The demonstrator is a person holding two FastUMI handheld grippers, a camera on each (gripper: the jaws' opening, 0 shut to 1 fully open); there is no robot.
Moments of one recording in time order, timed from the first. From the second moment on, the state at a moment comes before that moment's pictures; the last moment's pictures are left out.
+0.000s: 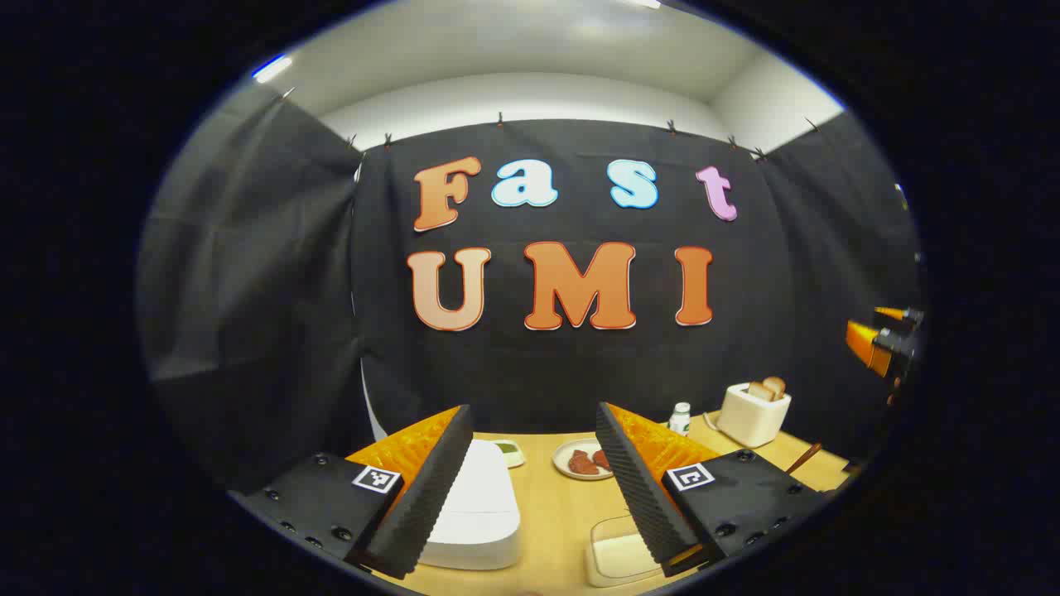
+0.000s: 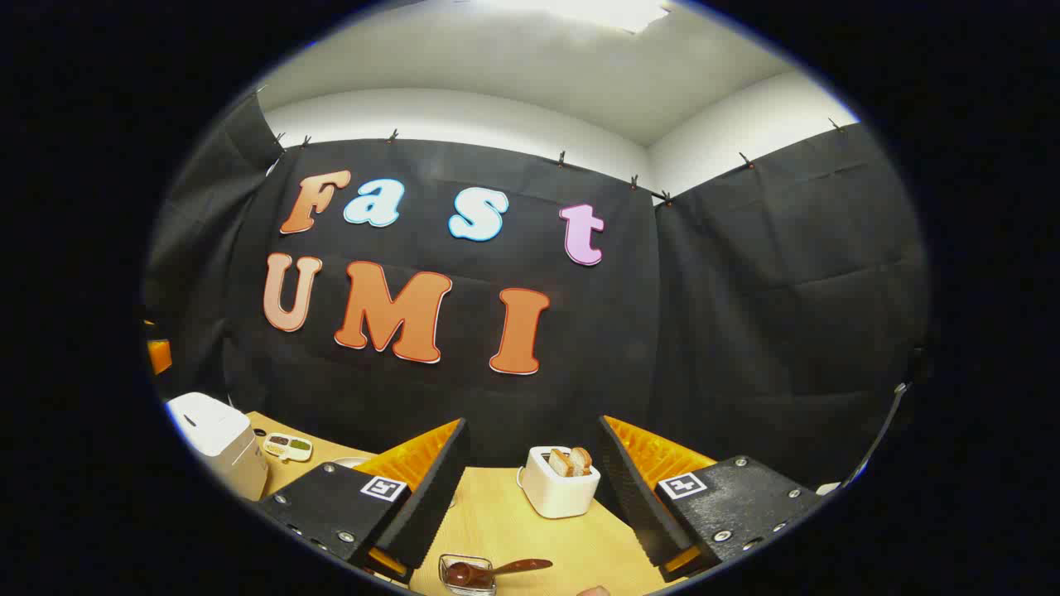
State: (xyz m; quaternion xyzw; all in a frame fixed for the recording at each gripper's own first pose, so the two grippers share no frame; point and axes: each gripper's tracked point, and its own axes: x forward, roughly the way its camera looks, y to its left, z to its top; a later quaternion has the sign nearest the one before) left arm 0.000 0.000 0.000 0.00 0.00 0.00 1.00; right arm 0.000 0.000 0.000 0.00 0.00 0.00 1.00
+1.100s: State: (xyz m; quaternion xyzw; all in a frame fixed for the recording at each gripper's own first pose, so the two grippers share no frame) left arm -0.009 -0.017 0.049 0.03 -0.01 0.02 1.00; right arm 0.006 0.010 0.001 0.03 0.02 0.09 1.00
